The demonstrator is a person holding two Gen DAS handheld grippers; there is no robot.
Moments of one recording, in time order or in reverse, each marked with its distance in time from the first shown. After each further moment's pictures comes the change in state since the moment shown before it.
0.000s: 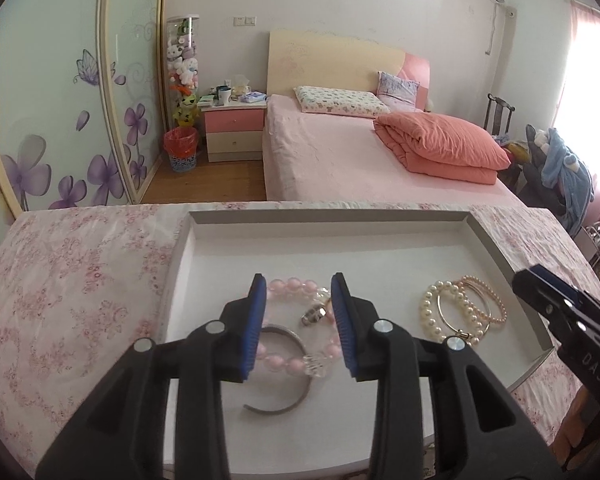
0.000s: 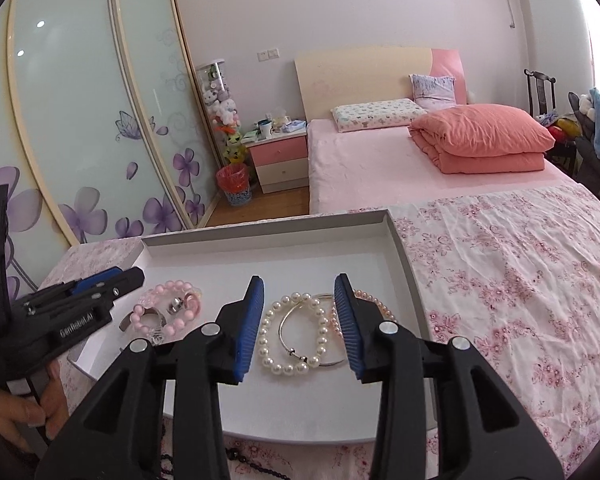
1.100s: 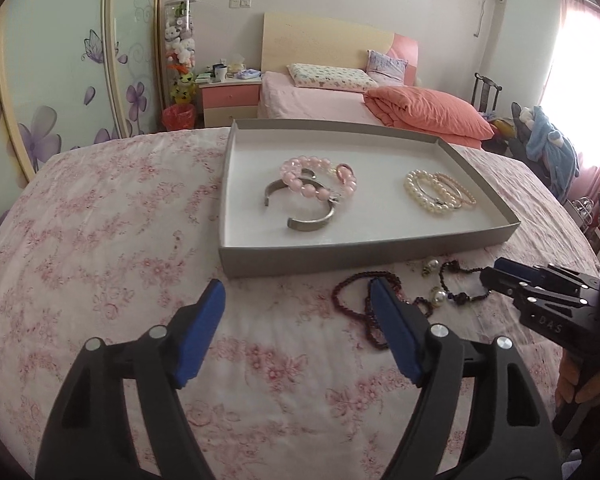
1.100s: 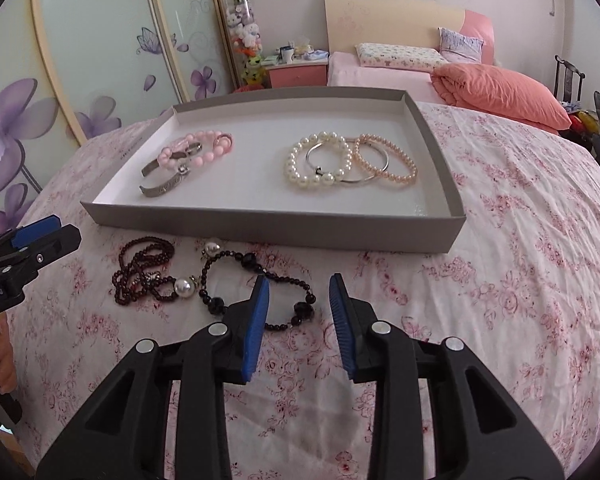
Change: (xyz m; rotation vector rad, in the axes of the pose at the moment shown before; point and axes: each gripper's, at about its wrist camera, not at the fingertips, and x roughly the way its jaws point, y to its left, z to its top) left arm -0.090 0.027 -0.099 0.029 0.083 -0.046; right arm -0.025 0.012 -0.083 -0.120 0.273 0.011
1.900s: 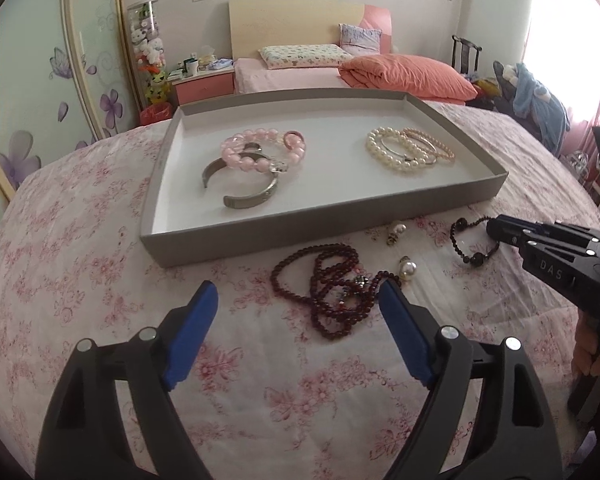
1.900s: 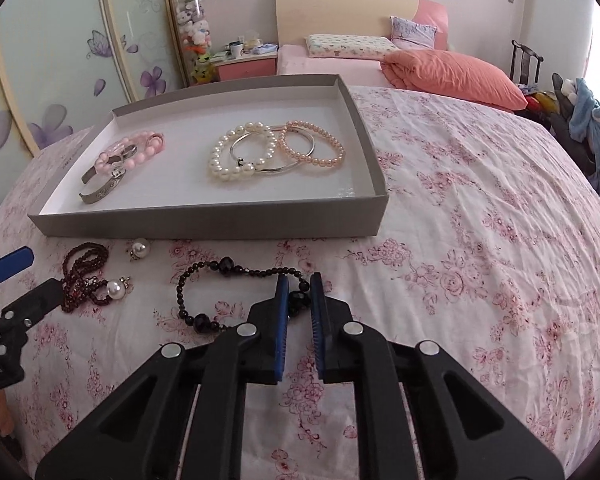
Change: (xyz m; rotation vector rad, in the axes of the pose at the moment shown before) left arm 0.030 -0.045 -0.009 0.136 0.075 0.003; right arm 0.000 -0.026 -0.004 0.074 0.017 -0.155
